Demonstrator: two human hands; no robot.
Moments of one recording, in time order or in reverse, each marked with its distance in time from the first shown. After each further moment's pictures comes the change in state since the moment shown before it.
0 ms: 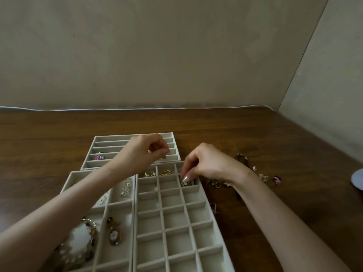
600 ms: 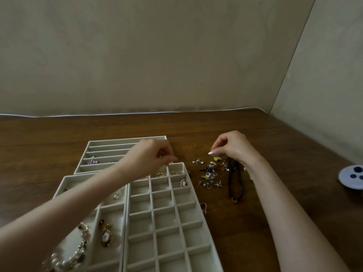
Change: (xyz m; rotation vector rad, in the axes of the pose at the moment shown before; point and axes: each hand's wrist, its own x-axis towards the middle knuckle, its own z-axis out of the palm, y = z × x) left_hand 0.008 0.028 0.010 0.184 -0.128 0.002; right_hand 0.004 0.065 -0.050 0.043 0.402 0.245
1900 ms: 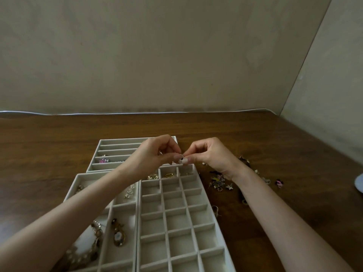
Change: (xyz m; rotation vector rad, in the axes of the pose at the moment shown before) left_hand -0.007 -0.017 0.001 -0.445 0.097 0.034; right_hand -0.025 -0.049 0.044 0.413 -0.279 -0.316
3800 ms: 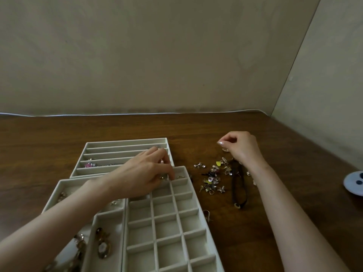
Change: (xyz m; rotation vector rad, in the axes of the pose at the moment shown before) left_hand -0.005 -0.020 0.001 0.674 -0.319 0.309; right_hand 0.003 0.048 -0.072 -0.494 0.517 0.203
